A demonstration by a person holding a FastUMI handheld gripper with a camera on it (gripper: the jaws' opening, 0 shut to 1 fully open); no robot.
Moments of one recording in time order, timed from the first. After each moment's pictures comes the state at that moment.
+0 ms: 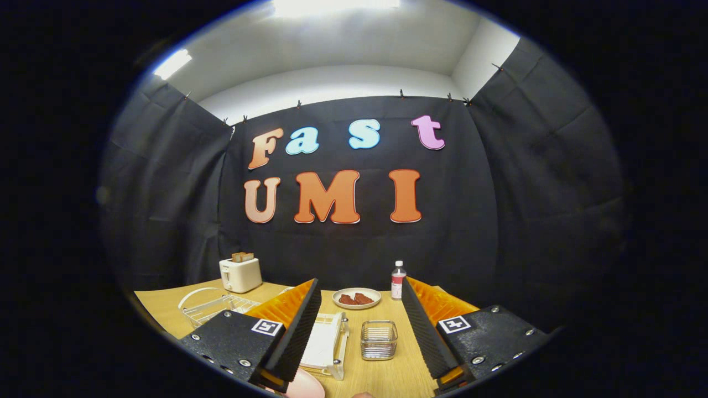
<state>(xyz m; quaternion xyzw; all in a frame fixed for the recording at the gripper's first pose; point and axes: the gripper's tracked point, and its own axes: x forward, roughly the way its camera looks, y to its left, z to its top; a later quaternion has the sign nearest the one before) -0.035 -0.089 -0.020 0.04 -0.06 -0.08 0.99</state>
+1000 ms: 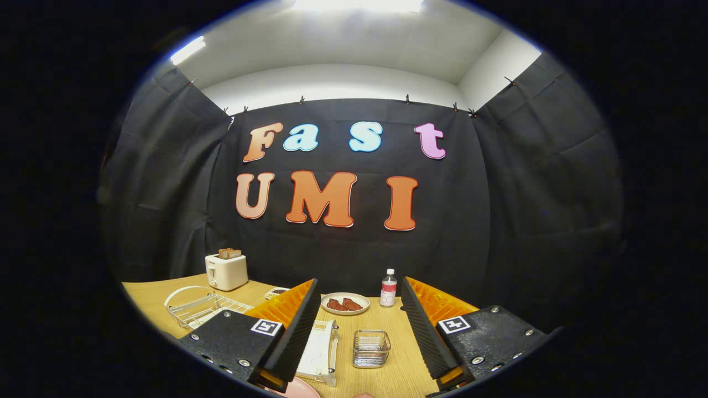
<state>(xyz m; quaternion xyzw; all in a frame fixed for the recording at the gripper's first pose) -0.016 -0.071 0.000 0.00 -0.05 -0.10 0.99</state>
